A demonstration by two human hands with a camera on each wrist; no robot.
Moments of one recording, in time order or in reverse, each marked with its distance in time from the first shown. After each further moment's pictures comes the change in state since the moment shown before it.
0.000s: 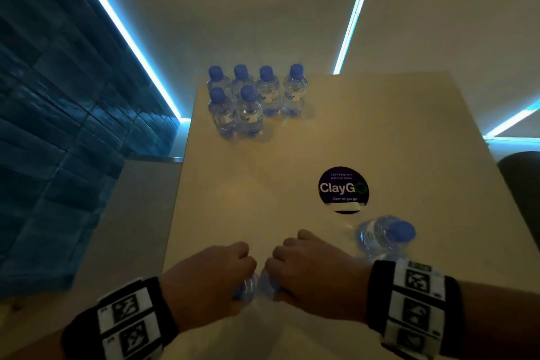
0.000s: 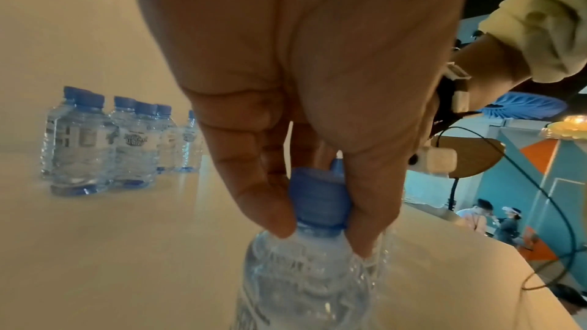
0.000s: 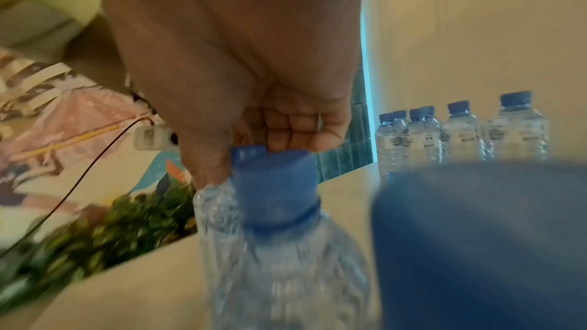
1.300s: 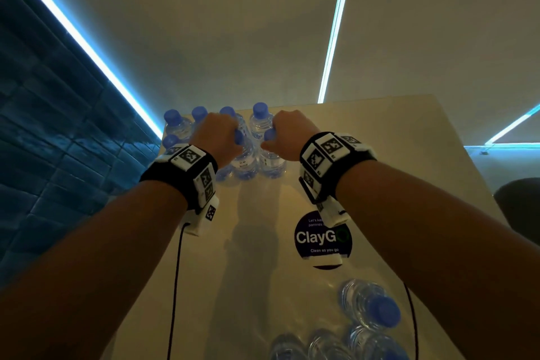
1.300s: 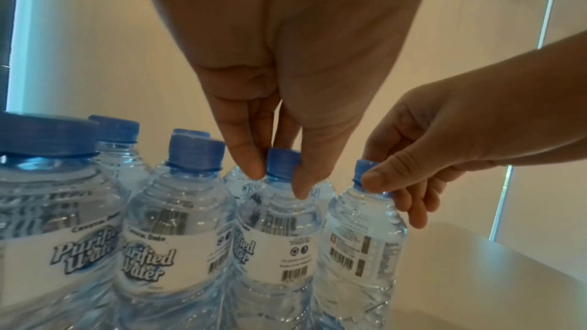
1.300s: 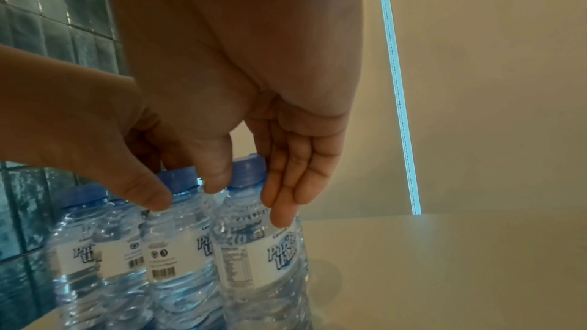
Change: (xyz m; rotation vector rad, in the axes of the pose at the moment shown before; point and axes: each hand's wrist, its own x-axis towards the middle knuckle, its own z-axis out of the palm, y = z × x) left_hand 0.233 -0.100 -0.181 -0.006 0.559 -0.502; right_hand 0.104 0.263 -0.090 0.272 0.444 0.679
